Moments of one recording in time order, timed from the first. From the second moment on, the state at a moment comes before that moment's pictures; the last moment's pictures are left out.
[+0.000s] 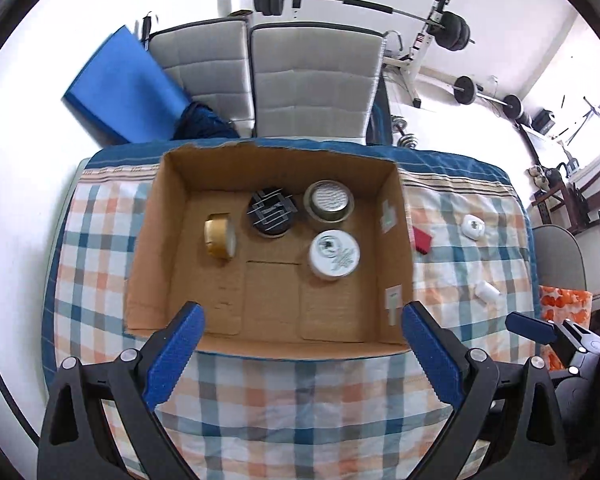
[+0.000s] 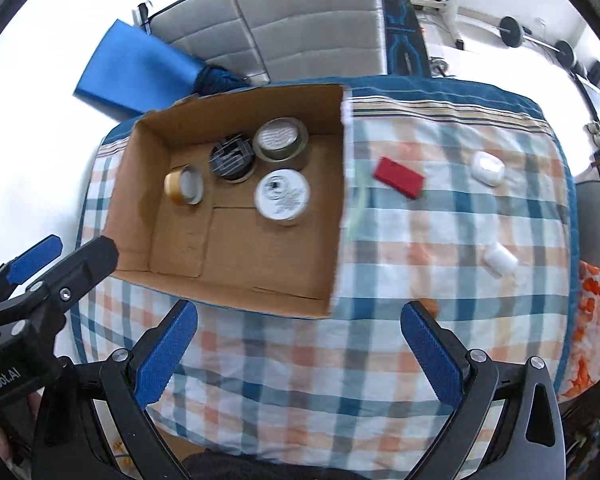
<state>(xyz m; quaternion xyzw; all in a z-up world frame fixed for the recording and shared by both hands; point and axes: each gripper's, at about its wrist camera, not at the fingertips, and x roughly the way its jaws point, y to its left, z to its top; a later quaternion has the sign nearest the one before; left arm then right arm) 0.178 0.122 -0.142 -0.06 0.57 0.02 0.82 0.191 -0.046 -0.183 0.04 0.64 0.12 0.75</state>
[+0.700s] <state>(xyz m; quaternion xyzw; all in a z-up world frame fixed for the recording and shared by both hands) 0.357 -0.073 -0.292 -0.02 0.69 -0.01 0.72 0.300 -0.291 -0.333 0.14 0.72 -0.06 0.68</state>
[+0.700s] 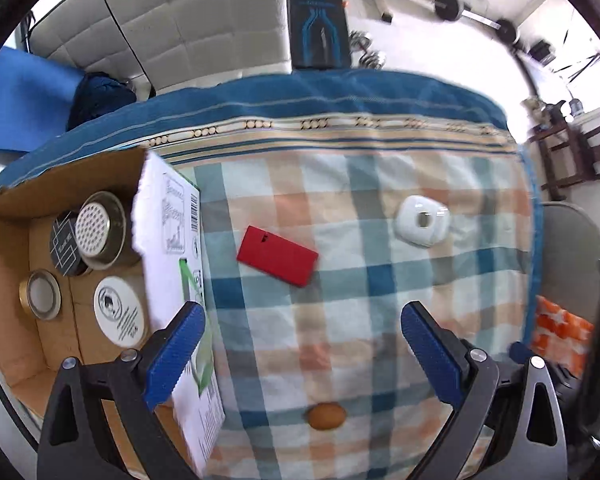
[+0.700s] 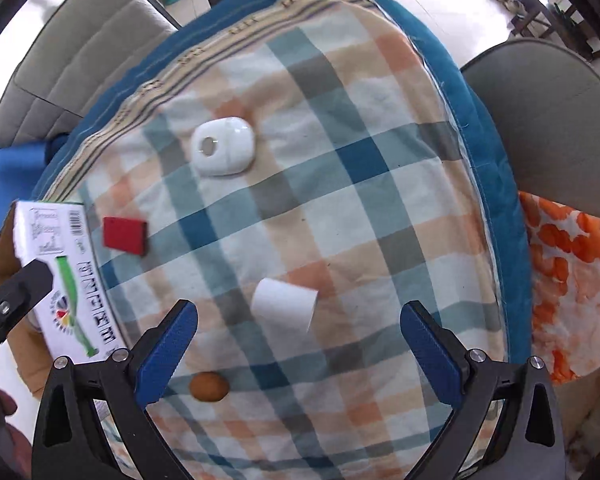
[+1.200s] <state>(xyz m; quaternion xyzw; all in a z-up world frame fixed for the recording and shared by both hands) 0.388 -0.079 -0.365 -0.11 0.74 0.05 0.66 0.306 -0.316 -0.379 0.17 0.73 -0.08 0.65</state>
